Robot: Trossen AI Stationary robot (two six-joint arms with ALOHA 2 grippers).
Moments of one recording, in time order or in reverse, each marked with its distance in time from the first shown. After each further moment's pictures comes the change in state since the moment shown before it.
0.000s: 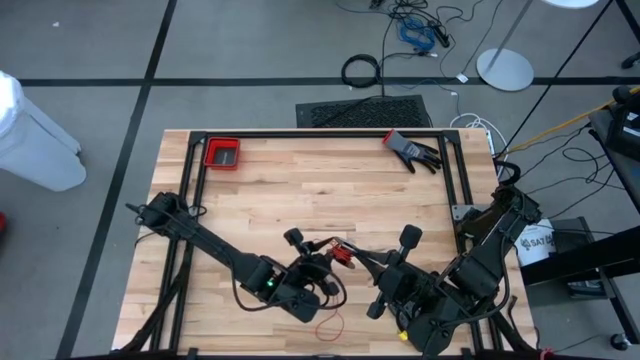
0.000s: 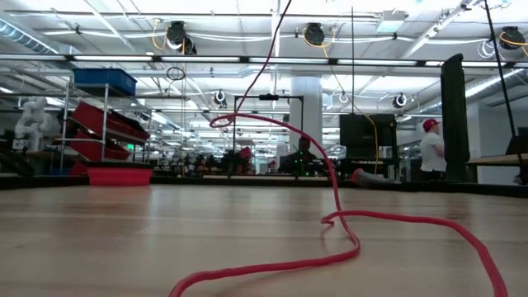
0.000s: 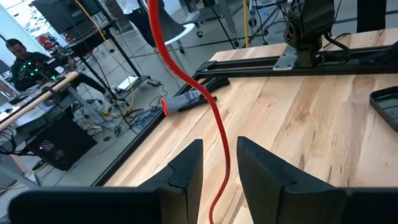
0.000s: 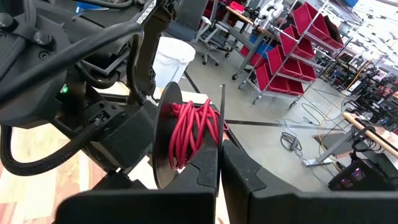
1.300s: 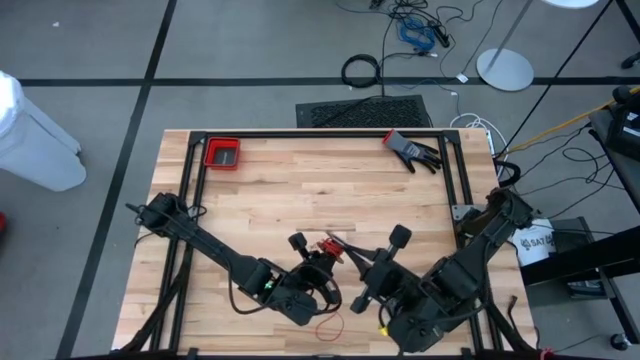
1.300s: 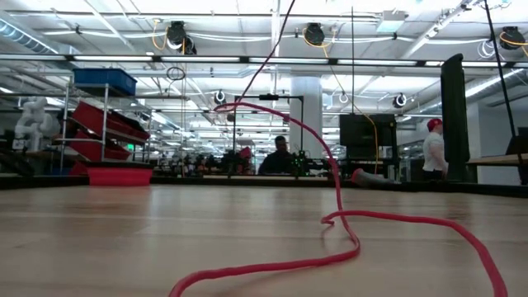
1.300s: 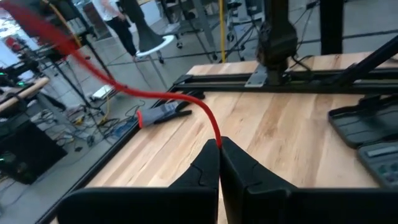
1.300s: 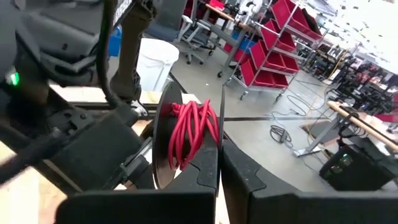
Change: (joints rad) left arm -0.019 -0.001 0.000 0.148 0.057 0.087; right arm -0.059 0.057 0.000 0.066 0.041 0.033
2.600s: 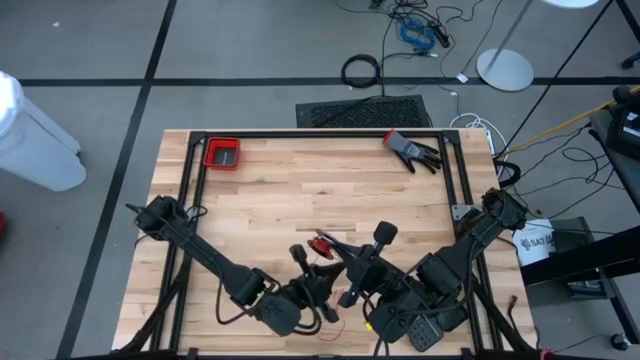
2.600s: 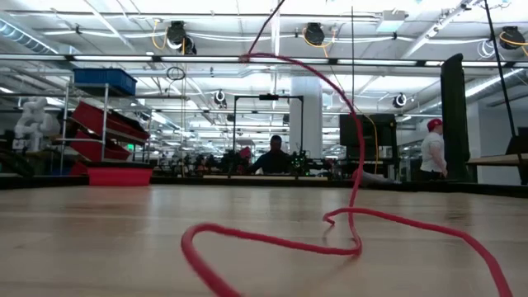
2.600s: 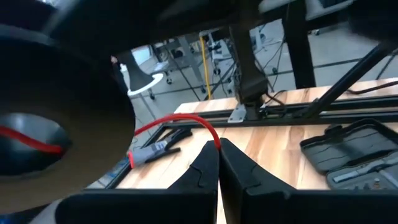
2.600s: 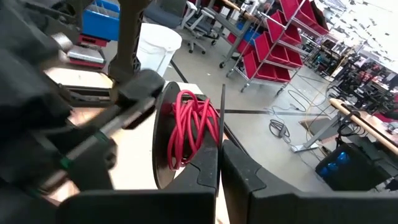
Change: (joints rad) left arm -0.067 0.000 0.000 0.309 -0.019 0.328; right arm -0.056 0.030 0.000 0.035 -0.070 -0.067
